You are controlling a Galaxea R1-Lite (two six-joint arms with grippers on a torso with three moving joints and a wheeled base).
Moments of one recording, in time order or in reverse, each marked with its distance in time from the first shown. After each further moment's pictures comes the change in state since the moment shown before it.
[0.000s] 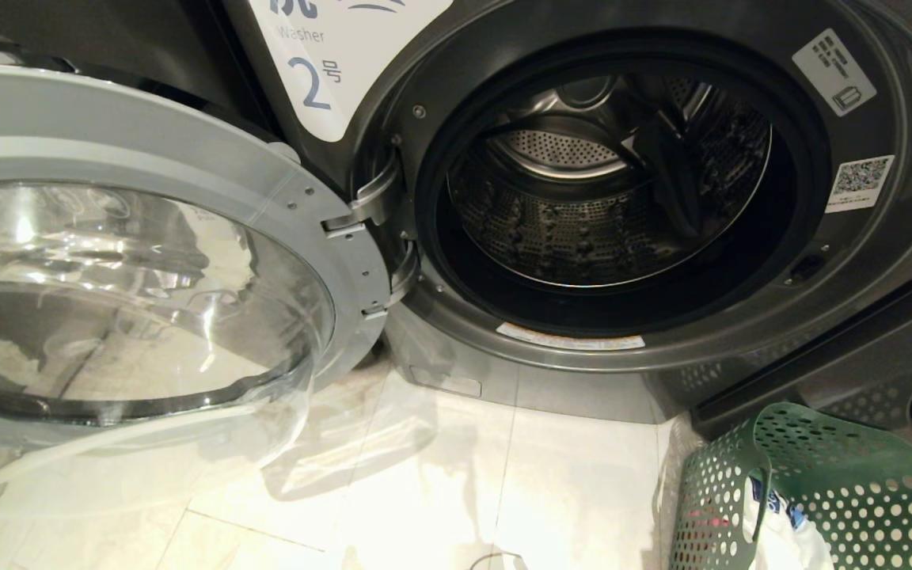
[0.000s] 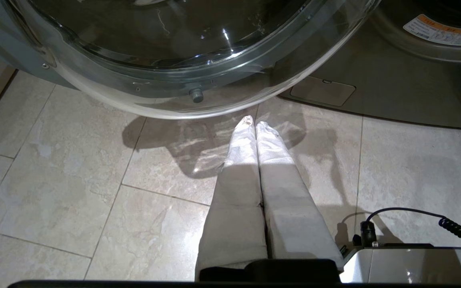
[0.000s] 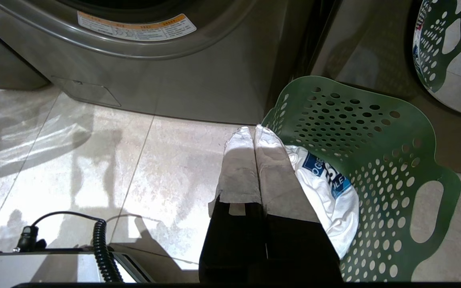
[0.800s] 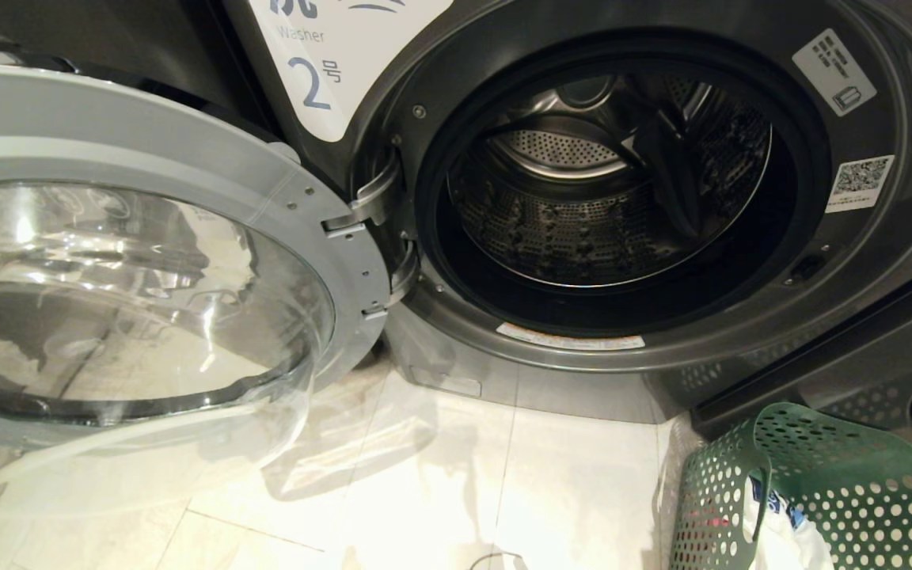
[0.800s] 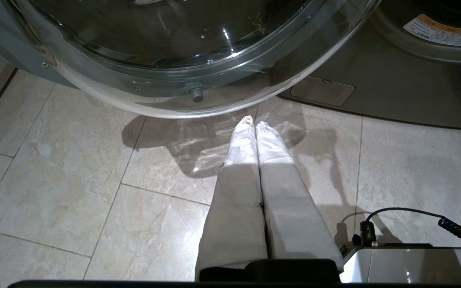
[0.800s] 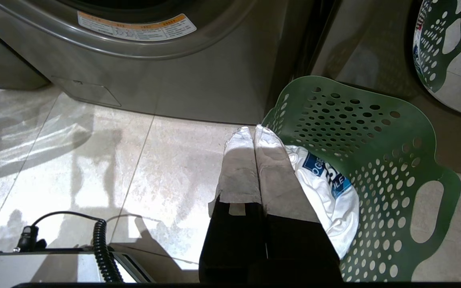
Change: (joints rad) left arm 0.000 0.000 0.000 0.002 0.000 -0.003; right arm 0.001 0.000 0.000 0.000 0.000 0.000
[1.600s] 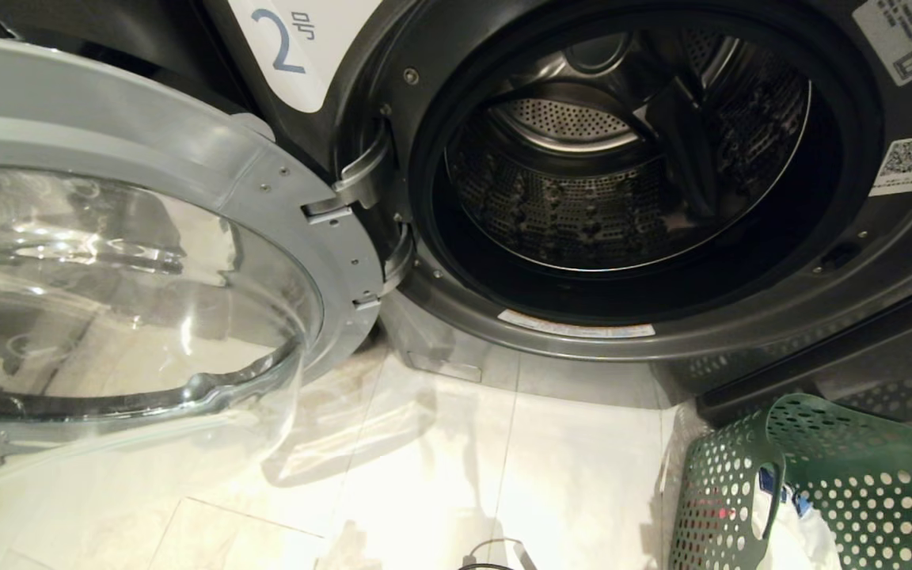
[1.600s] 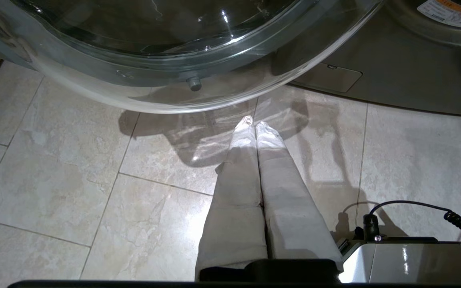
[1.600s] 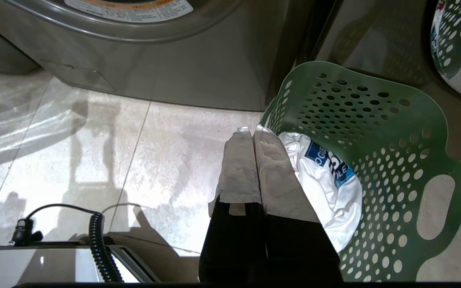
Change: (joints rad) left arm 0.000 0.000 0.000 0.000 0.000 0.001; right arm 0.000 0.000 0.000 0.000 0.000 0.001
